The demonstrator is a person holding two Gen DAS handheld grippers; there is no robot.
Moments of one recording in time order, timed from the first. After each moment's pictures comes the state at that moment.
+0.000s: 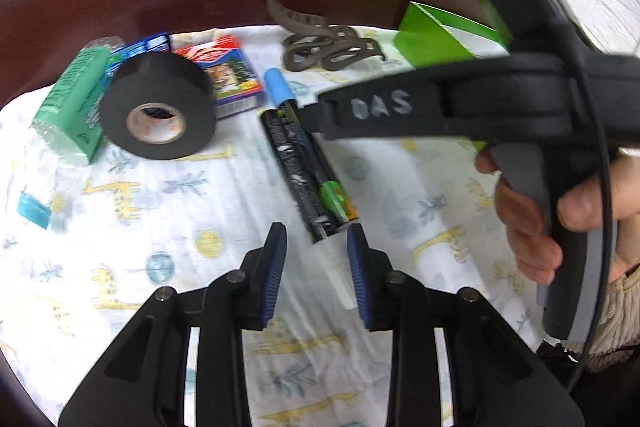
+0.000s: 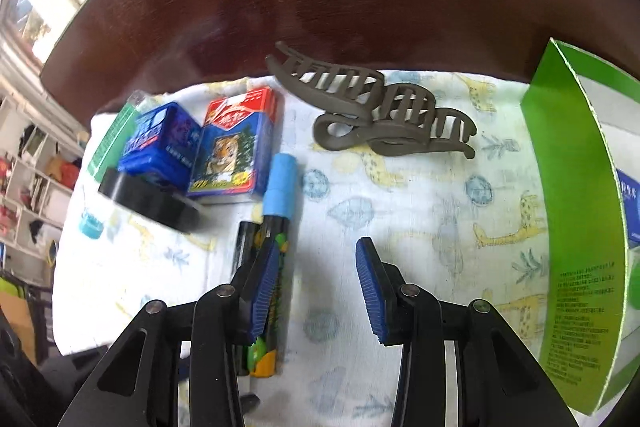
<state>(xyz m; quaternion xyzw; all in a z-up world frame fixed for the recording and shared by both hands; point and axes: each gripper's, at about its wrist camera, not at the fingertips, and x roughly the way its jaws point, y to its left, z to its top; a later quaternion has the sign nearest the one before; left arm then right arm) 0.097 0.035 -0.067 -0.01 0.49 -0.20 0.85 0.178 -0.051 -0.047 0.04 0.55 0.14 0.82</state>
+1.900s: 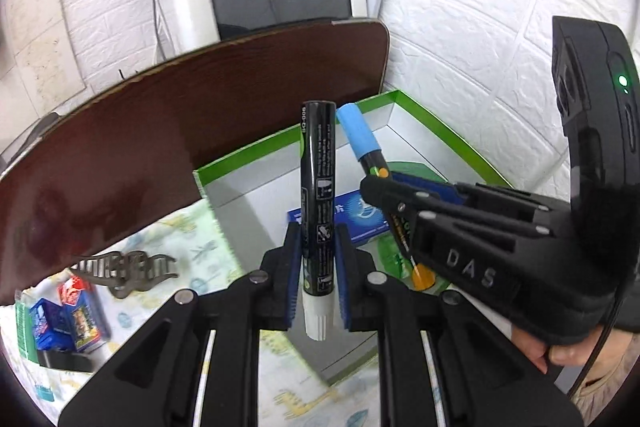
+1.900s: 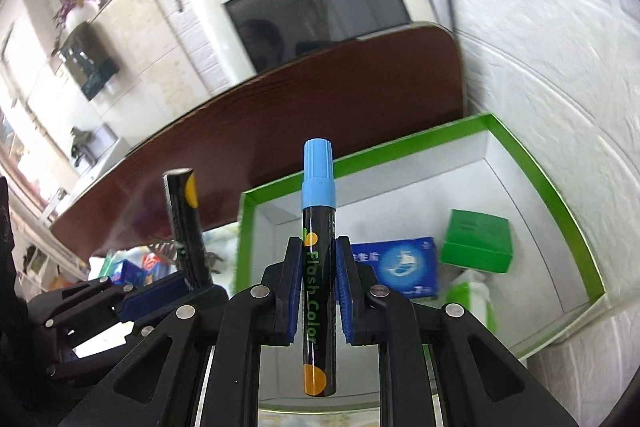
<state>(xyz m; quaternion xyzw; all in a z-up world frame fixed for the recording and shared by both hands) 0.176 -0.203 0.029 0.09 0.41 -0.28 0.86 0.135 -0.309 0.042 0.18 0.40 0.03 0.90</state>
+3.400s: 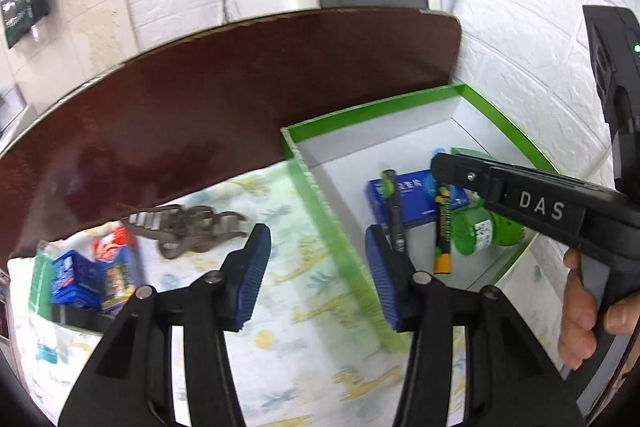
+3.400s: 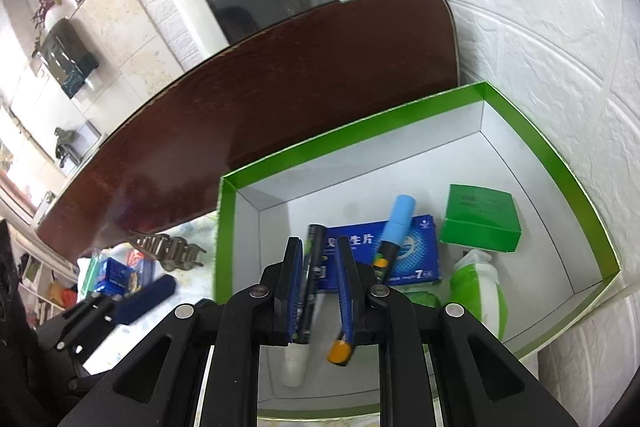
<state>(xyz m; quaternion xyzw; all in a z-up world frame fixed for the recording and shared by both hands) 0.151 -0.126 0.022 0.07 0.40 -0.18 0.90 0.145 -0.299 0.029 0.18 0.43 0.01 0.89</state>
